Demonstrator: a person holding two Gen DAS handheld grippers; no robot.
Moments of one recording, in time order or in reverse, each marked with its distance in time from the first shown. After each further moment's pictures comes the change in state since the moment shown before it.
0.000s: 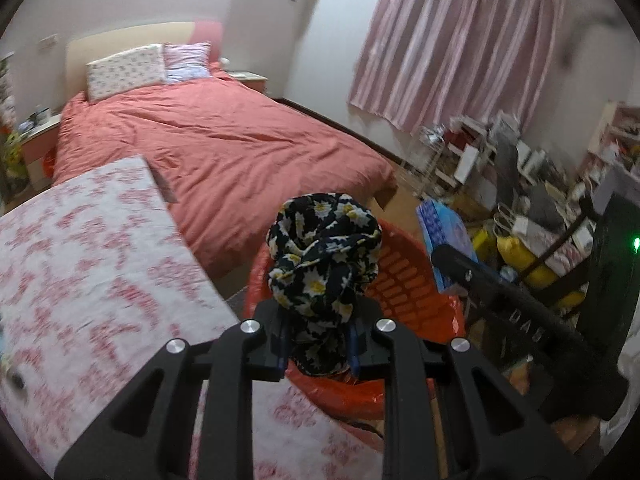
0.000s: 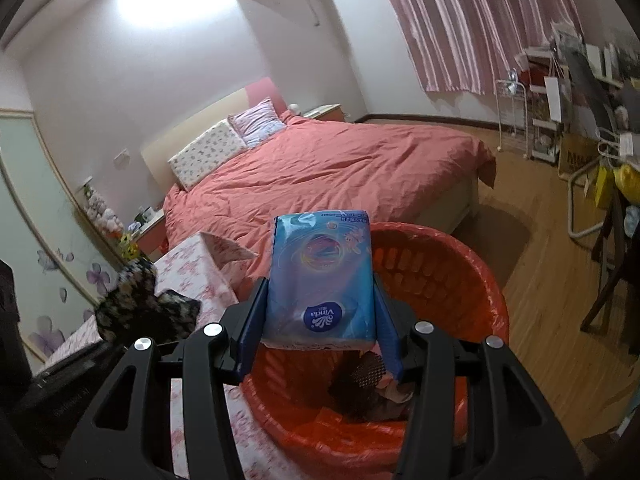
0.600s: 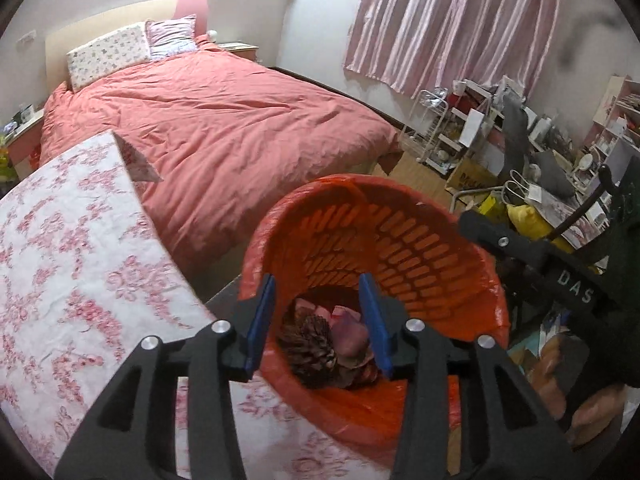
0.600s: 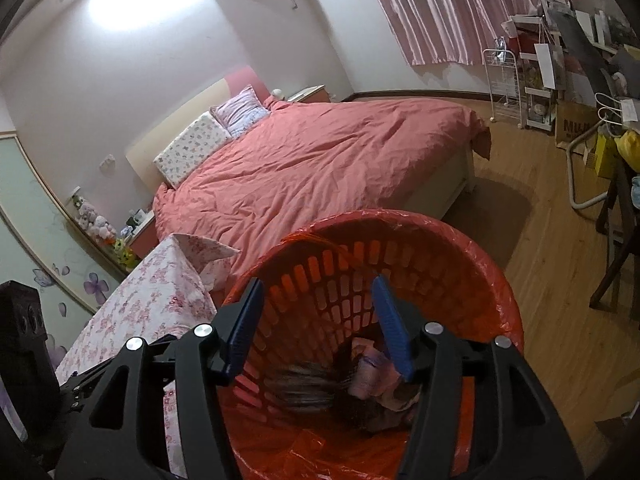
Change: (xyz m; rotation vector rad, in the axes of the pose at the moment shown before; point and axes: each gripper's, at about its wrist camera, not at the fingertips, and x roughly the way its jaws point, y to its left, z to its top) left arm 0.071 0.019 0.002 0.024 0.112 0.018; right arm 0.023 -0.027 0.009 0.058 0.059 -0.013
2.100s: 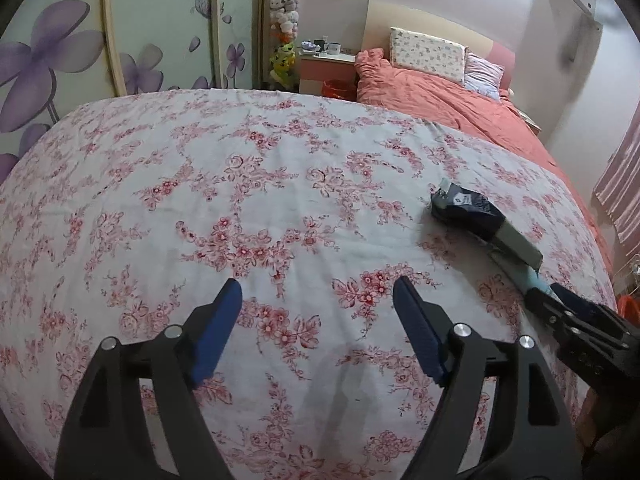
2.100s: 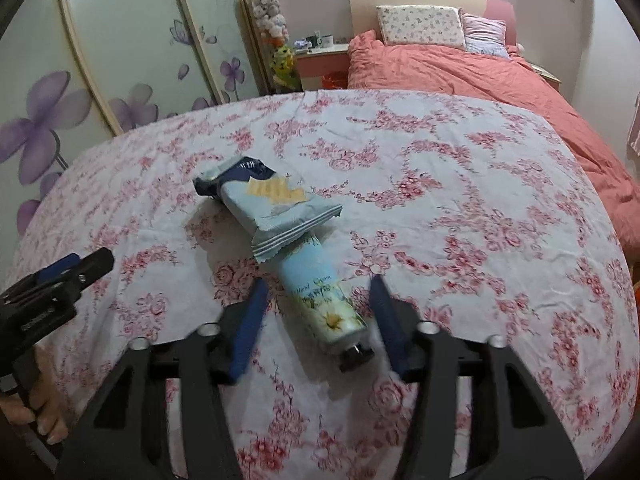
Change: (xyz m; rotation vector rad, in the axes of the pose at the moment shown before) left arm -0.273 0.343 -0.208 -0.670 -0.116 0.709; right arm 0.062 0.360 -0.197 -0.750 0.389 0.327
